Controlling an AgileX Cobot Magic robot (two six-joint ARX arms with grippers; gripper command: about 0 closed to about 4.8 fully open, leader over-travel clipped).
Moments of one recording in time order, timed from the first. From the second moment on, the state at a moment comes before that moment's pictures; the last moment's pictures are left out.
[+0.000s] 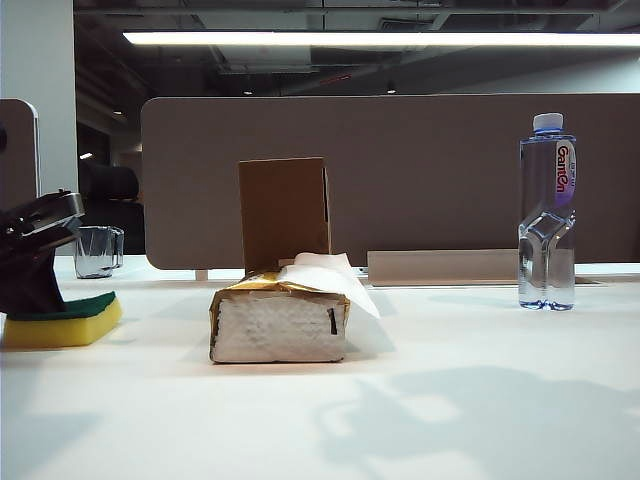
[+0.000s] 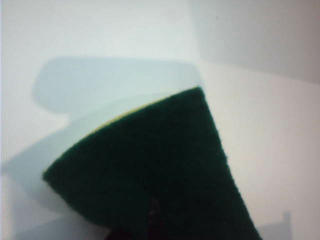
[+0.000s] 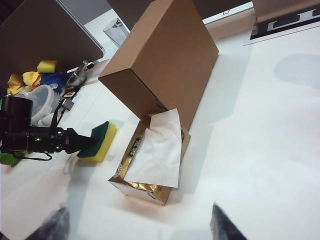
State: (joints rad) left arm 0.06 1.74 0.95 -0.23 0.43 0.14; right arm 0.09 0.51 0.54 -0.30 -0.55 0.42
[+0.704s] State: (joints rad) left arm 0.06 1.69 0.94 -0.34 0.44 0.14; right arm 0.09 0.51 0.54 -0.30 -0.54 0.42
